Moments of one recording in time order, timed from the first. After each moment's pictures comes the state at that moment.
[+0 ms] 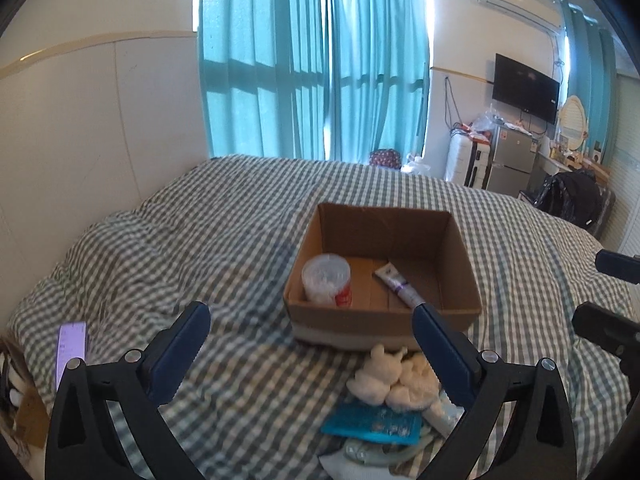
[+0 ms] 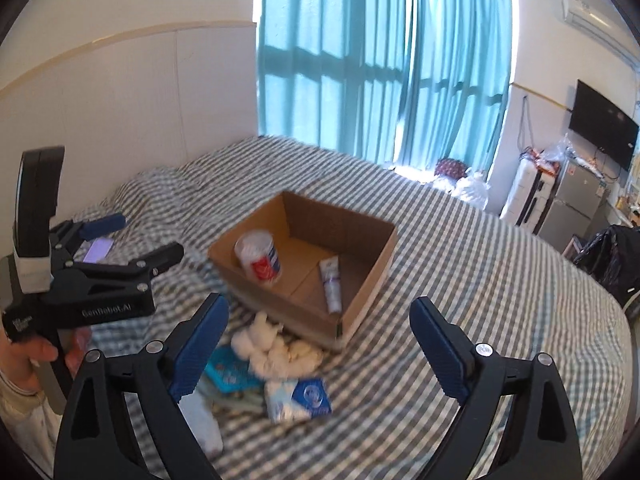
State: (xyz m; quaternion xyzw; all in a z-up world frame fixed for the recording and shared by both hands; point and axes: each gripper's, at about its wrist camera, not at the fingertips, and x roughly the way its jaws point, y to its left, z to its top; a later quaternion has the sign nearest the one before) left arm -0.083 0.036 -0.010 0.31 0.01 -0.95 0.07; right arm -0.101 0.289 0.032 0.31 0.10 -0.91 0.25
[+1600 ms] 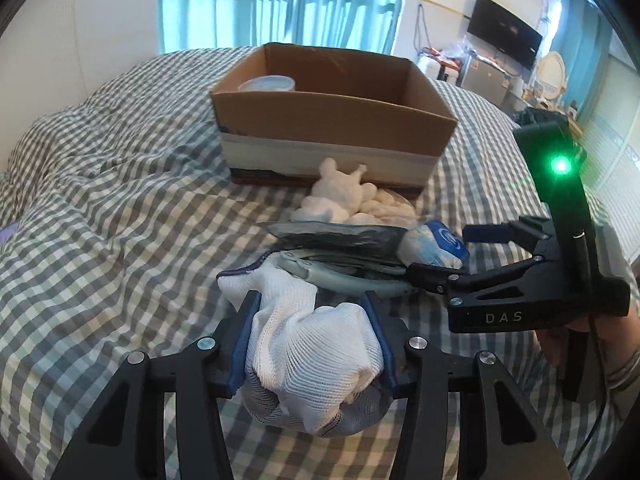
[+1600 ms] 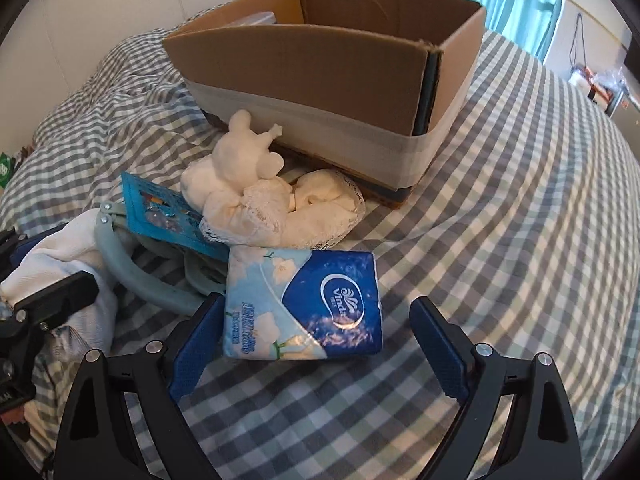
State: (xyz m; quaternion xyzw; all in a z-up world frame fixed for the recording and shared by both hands) left arm -0.041 0.059 -0.129 0.44 0.05 -0.90 -0.02; right arm -0.151 0.253 -0.162 0.50 0.14 -0.81 0.27
